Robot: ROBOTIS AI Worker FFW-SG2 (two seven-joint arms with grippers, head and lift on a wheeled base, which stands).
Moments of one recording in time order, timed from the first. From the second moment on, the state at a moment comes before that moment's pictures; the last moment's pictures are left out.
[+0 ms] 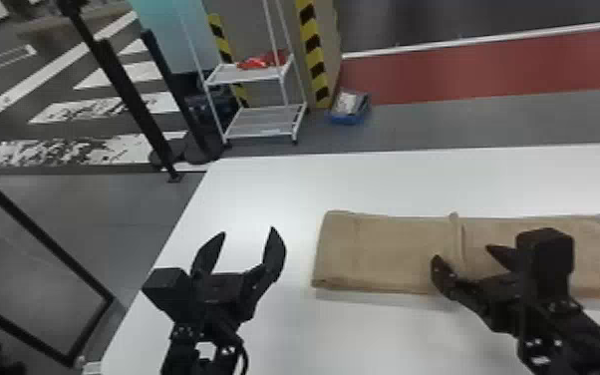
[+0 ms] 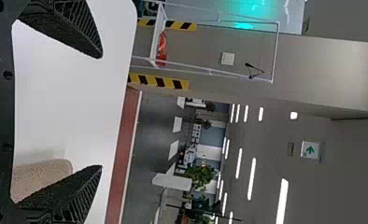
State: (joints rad) left arm 0.48 0.00 0.20 -1.97 0.22 -0.04 -0.11; right arm 0.10 -0.06 0.31 -1.71 -0.10 0.41 0.09
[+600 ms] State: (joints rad) left arm 0.40 0.00 0.17 -1.89 0.22 -0.02 -0.15; right arm 0.09 -0.05 0.30 -1.69 -0.03 0.42 0.09
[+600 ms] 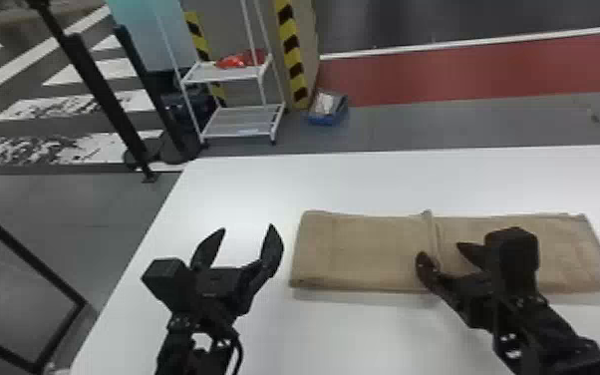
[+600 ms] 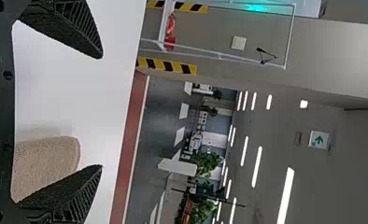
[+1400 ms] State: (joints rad) left arm 0.38 0.00 0.16 -1.86 0.22 -0.02 -0.15; right arm 0.06 -0.04 0.31 -1.64 -0.02 0.42 0.09
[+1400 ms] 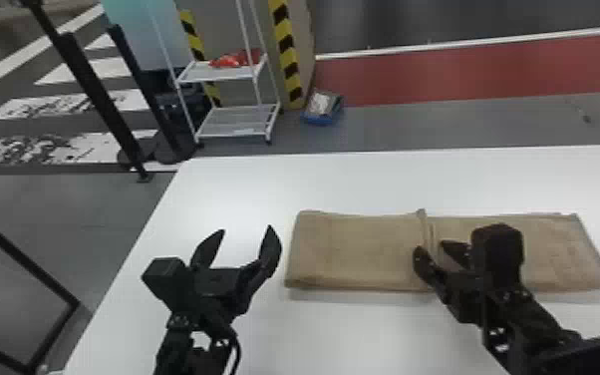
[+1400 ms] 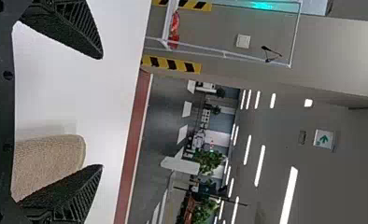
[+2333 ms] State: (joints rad) left arm 0.38 0.00 0.17 -1.85 0.23 -0.02 -0.17; right arm 0.13 -0.04 0.22 -1.91 -0.04 0.48 0.14
